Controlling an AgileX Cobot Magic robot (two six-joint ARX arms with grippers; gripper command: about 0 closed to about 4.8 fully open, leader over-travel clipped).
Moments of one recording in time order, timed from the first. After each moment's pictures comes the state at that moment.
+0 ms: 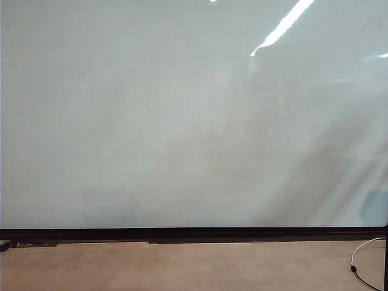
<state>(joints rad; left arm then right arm) 0.00 0.00 0.00 -0.04 0.00 -0.01 -0.39 1.46 0.26 1.24 -0.38 -0.02</state>
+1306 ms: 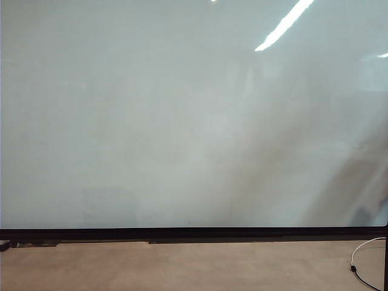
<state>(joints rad) 0.00 0.00 0.00 -0.04 0.00 -0.01 -0.46 1.88 0.56 1.38 -0.57 0.06</state>
